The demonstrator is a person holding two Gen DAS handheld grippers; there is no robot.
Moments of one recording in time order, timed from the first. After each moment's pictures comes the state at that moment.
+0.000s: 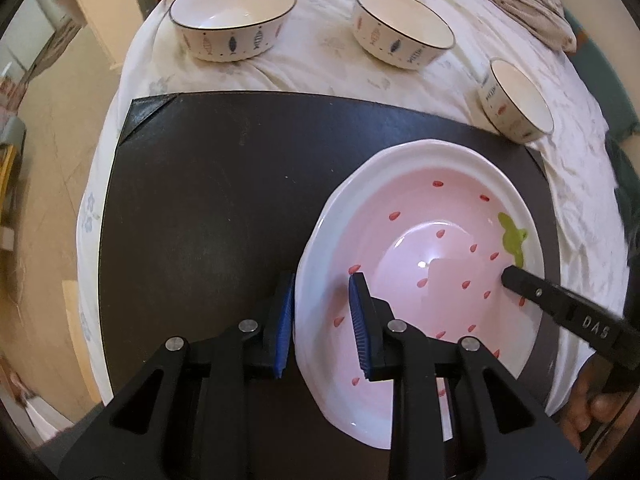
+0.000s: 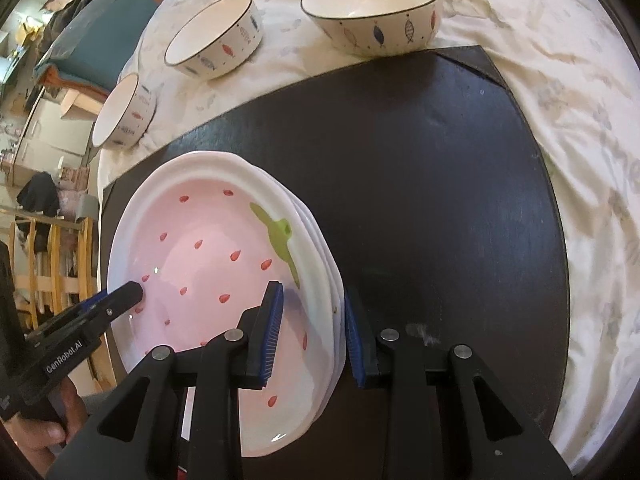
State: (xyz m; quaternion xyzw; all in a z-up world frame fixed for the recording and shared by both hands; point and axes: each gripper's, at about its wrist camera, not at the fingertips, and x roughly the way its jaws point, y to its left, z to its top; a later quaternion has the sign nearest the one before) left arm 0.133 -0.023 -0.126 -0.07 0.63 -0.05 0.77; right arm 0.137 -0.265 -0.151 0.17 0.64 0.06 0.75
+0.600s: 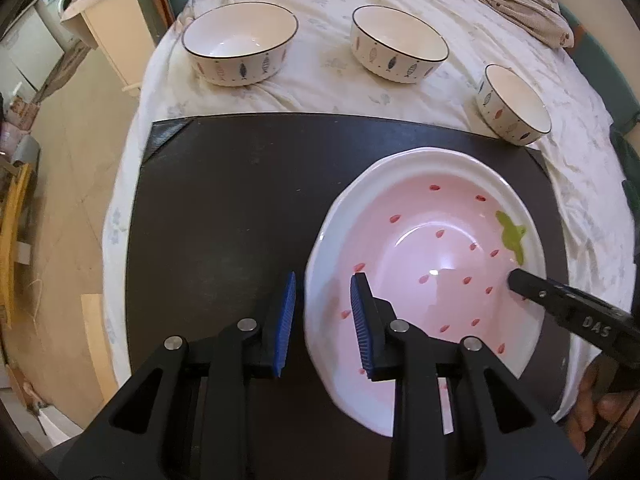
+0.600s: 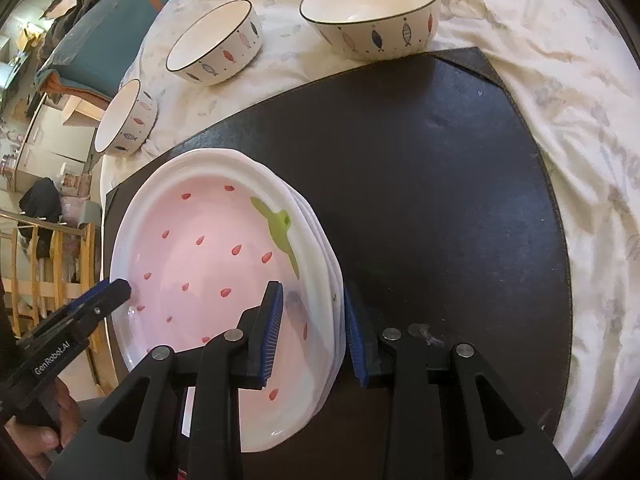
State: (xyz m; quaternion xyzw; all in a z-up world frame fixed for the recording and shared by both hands) left arm 0.126 -0.028 -0.110 -0.02 0.60 -0.03 0.80; right arm 0.130 -0.266 -0.147 0.17 0.63 0.06 0.76
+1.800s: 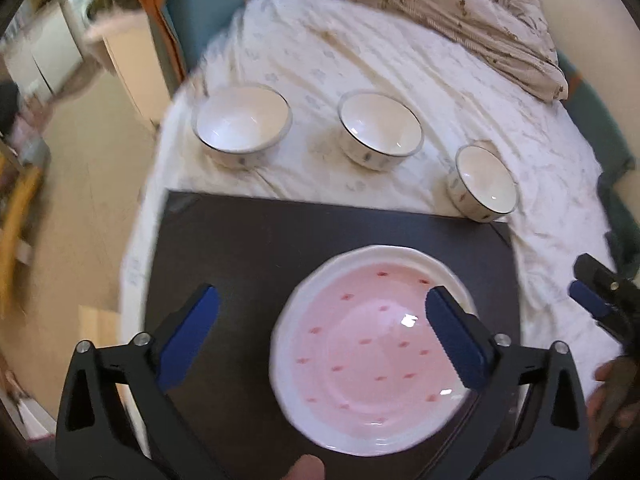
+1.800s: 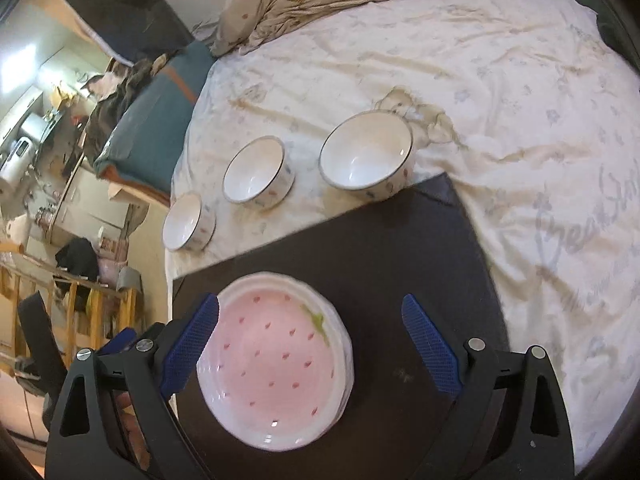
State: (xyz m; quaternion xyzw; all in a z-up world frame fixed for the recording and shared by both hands) left arm 0.157 -0.040 -0.042 -0.07 0.56 -0.02 0.82; right arm 0.137 -0.319 -0.039 0.24 0.51 0.07 0.82
